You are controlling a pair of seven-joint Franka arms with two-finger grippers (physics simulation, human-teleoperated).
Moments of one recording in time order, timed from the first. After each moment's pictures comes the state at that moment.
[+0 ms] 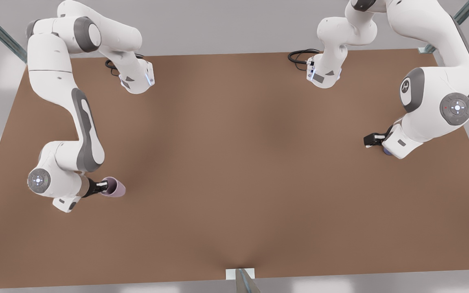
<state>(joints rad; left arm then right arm) -0.16 0.21 0.10 -1.47 0.02 1.52 -0.02 -0.09 0.51 0.09 -1.60 0.01 1.95 -0.24</state>
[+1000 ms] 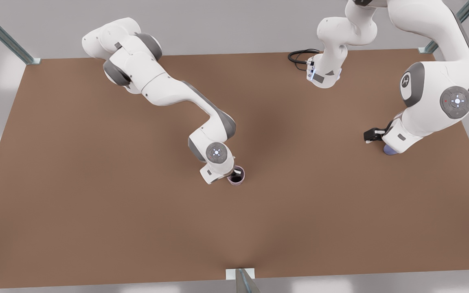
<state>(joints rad) -0.16 0.16 0.10 -1.54 0.02 1.53 -0.01 0.55 0.91 0.19 -1.14 -0.03 2.03 0.92</state>
